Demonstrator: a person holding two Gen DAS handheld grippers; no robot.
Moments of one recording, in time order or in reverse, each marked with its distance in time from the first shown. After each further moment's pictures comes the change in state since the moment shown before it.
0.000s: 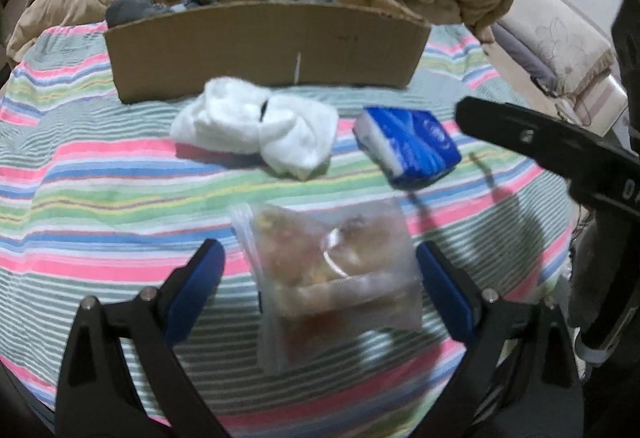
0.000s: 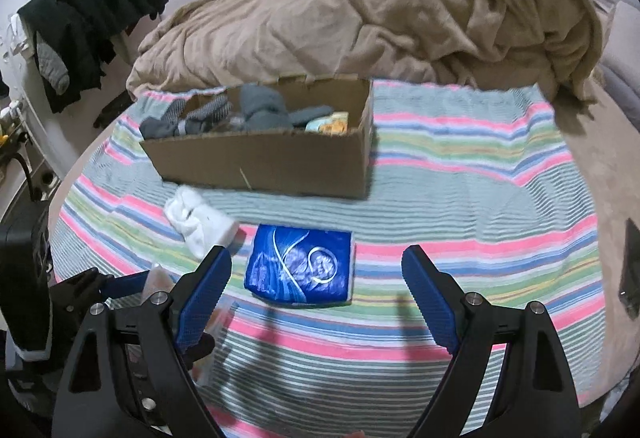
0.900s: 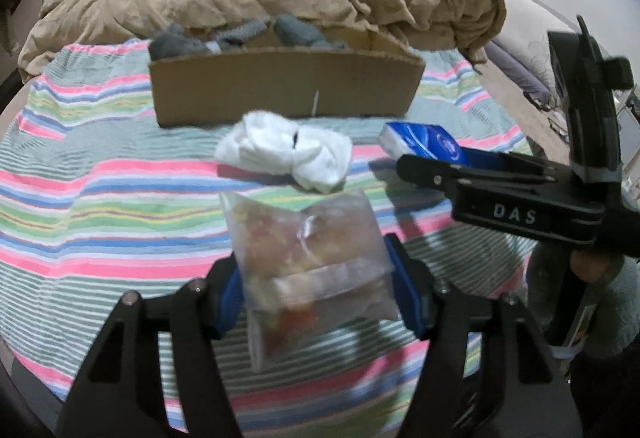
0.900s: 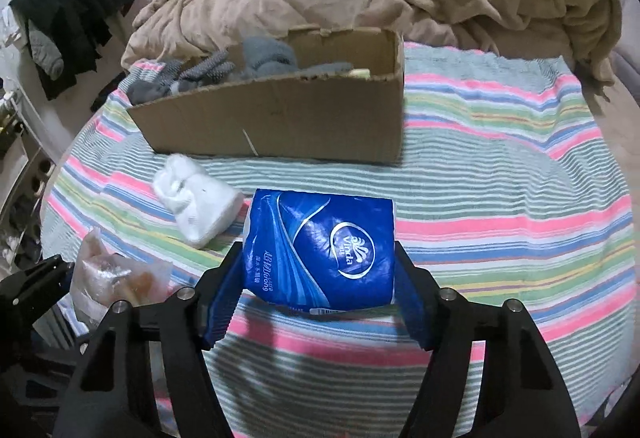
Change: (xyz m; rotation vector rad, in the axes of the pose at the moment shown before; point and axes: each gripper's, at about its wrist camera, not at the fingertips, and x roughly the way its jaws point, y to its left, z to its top) left arm -0.046 0.018 0.001 0.001 -0.091 -0.012; right arm 0.033 0.016 -0.008 0.003 0.075 0.005
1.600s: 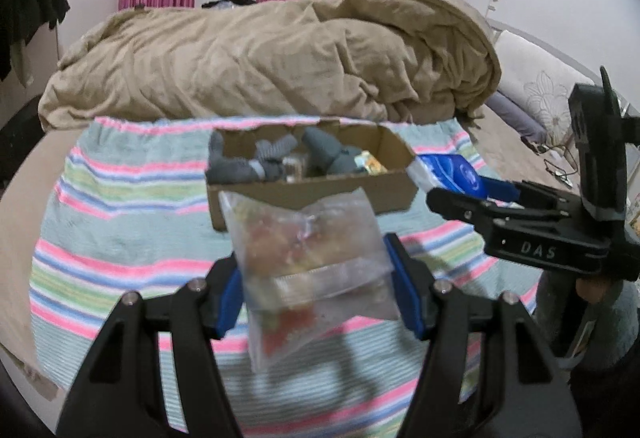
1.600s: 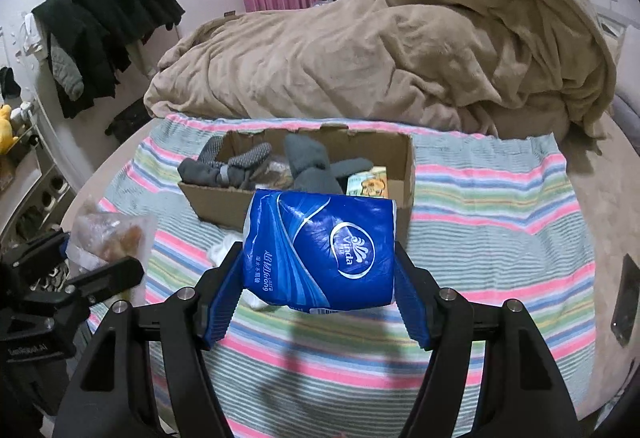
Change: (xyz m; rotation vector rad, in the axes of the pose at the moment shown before) left arm -0.068 0.024 0.059 0.023 -0.176 0.025; right arm -0.060 0.024 0.049 -0.043 -0.145 0.013
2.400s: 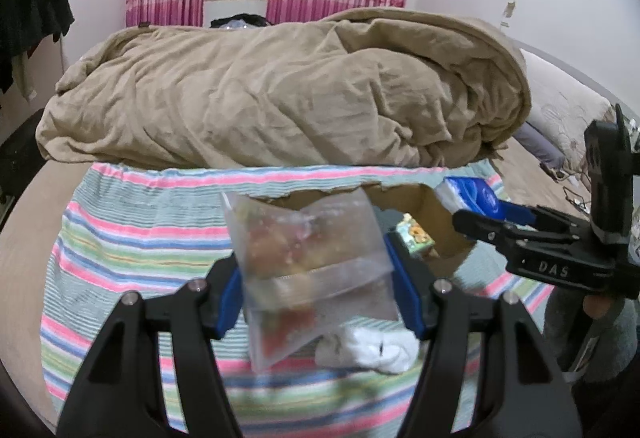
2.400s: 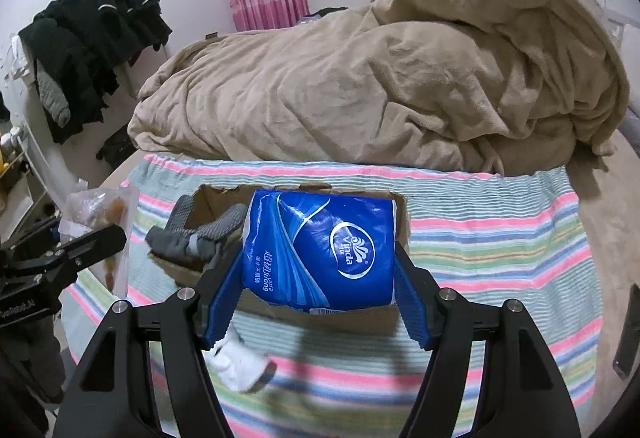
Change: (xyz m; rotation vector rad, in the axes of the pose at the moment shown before) left arm 0.052 0.043 0.069 -0.018 -0.050 0.030; right arm 0.044 -0.022 0.056 0.046 -0.046 -0.004
